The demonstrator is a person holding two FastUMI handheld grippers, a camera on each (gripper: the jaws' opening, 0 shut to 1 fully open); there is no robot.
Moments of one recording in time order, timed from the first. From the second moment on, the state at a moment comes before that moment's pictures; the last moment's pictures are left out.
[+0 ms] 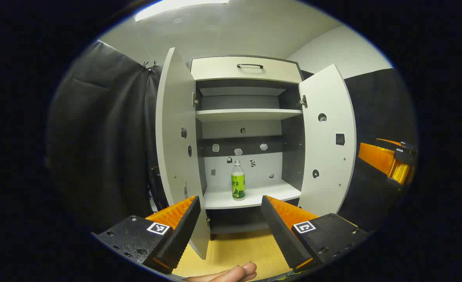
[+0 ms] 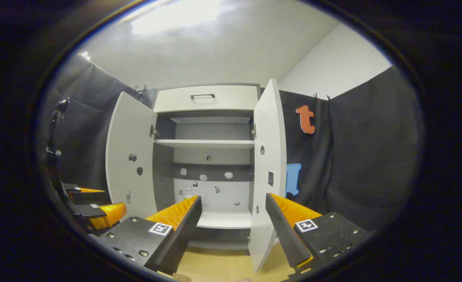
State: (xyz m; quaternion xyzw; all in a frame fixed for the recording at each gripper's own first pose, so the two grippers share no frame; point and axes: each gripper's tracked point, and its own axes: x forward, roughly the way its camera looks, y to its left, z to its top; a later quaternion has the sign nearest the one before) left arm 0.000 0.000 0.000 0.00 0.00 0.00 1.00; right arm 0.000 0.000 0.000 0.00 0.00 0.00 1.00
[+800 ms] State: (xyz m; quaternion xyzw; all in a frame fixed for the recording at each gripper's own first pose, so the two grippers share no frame) left arm 0.106 0.009 -0.028 -0.03 0.03 0.00 1.00; right arm 0.062 0.007 -0.019 0.00 0.00 0.01 1.00
